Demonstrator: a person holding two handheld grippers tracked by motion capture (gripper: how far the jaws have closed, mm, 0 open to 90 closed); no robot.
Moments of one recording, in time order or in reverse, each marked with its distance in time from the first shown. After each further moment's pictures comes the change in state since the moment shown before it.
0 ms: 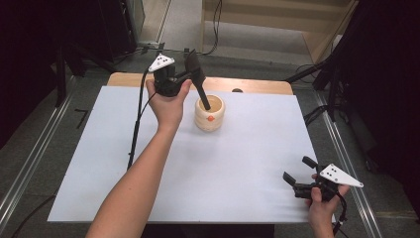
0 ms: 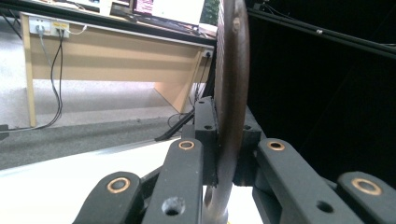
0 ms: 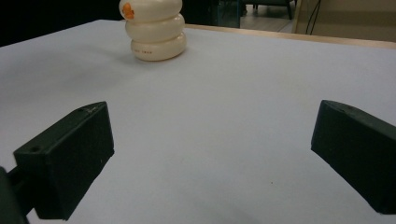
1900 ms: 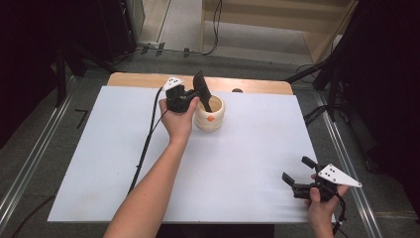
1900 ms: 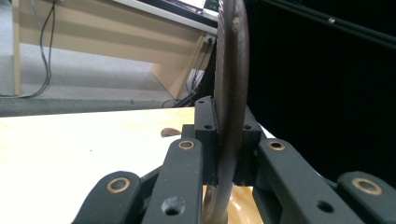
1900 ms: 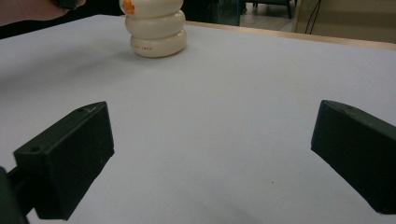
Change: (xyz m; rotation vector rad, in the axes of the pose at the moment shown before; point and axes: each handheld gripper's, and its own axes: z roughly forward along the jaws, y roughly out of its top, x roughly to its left) left arm 0.010 -0.070 0.033 0.026 -0.011 -0.108; right arm 0.002 0.000 0.001 0.008 -0.007 -0.025
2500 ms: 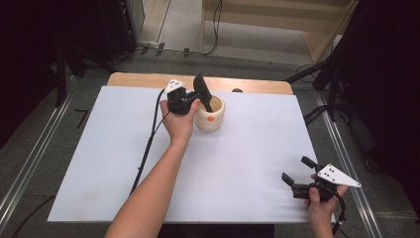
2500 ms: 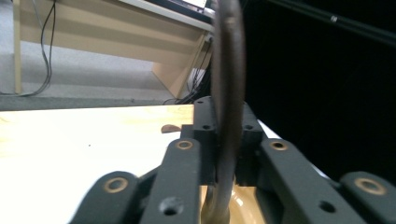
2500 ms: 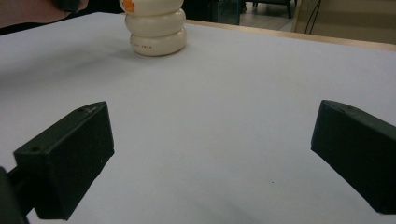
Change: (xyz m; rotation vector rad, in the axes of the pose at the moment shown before) left arm 0.003 -0.008 0.001 0.007 0.017 0.032; right arm 0.001 0.000 0.001 0.003 -0.003 -0.010
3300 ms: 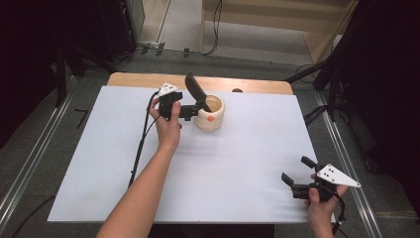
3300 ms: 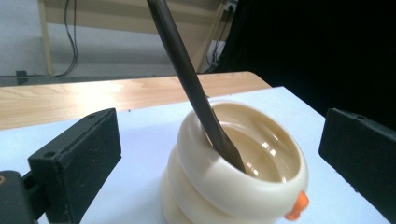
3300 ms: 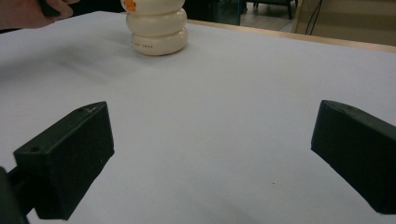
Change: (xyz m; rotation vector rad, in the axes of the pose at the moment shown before) left arm 0.011 -0.004 -0.026 0.126 0.082 0.047; right arm 0.001 0.000 0.000 0.004 -0.003 -0.007
